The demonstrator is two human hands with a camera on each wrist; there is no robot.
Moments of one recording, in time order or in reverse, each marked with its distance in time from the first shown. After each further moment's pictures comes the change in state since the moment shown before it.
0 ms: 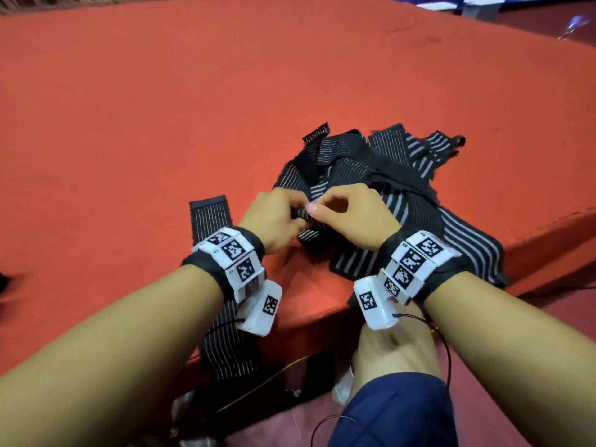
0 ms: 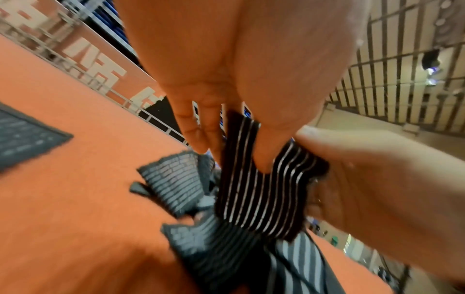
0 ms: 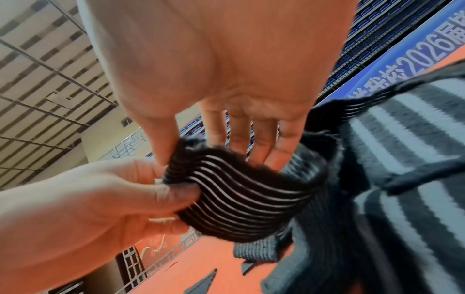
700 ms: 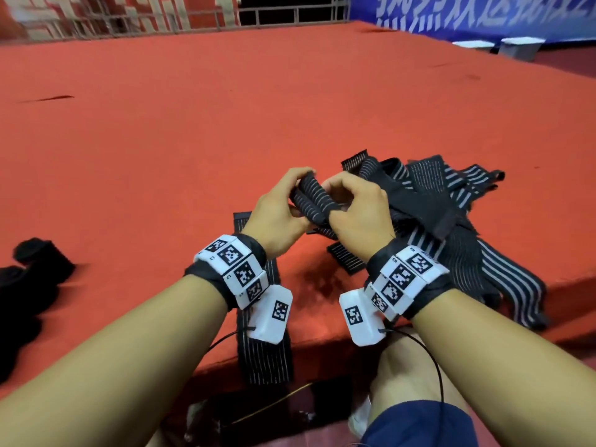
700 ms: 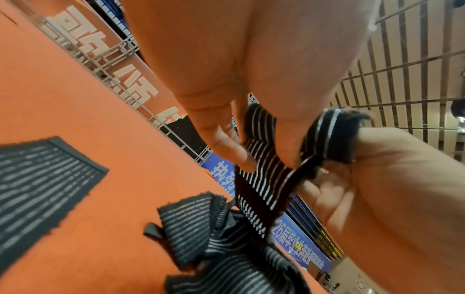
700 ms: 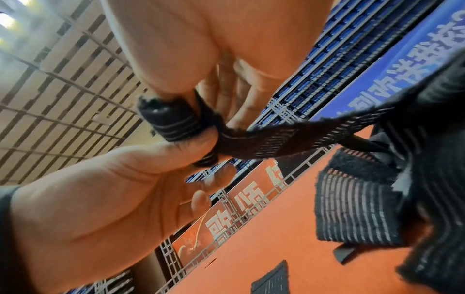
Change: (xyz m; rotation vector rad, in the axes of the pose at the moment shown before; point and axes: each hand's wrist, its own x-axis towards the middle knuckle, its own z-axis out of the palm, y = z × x) left_hand -0.028 -0.025 -0.045 -0.390 0.294 0.062; right_hand 0.010 -0.070 0.034 0.272 0.275 -0.223
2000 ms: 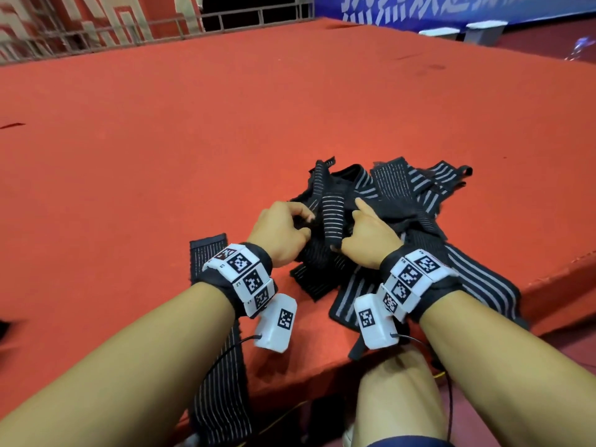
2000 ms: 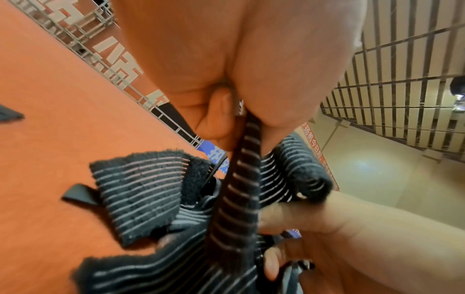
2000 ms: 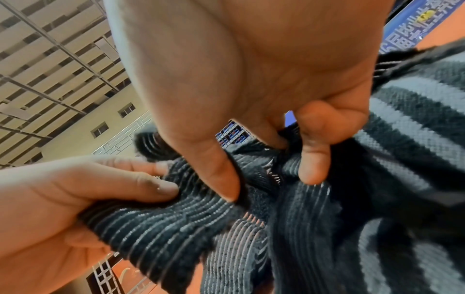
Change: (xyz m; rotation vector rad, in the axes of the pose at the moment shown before) left_hand 0.067 0.012 0.073 0.263 -0.174 -0.188; right_hand 0.039 0.094 -0.067 -0.520 -0.424 0.521
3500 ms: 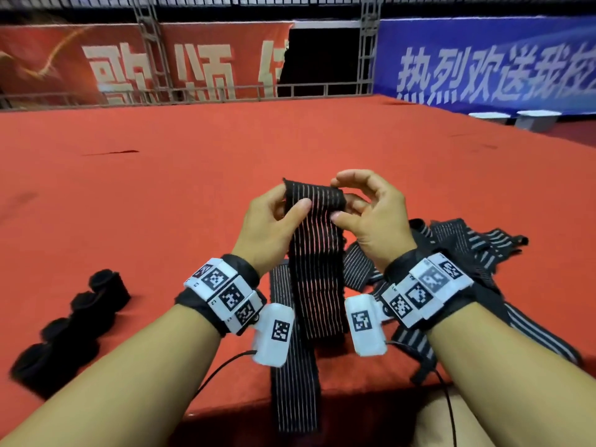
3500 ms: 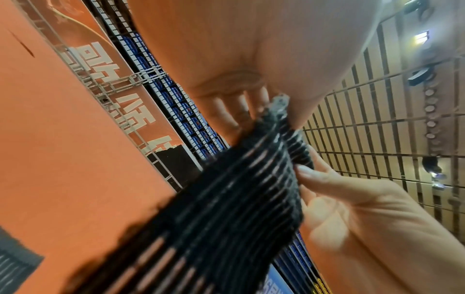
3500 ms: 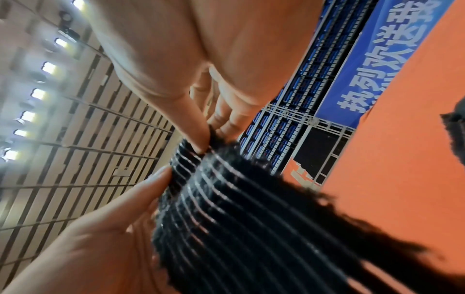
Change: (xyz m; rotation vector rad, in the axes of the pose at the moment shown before) left_hand -0.117 -0.017 -0.145 -0.567 0.441 0.296; right_hand -0.090 -0.167 -0.008 1.043 0.171 -0.709
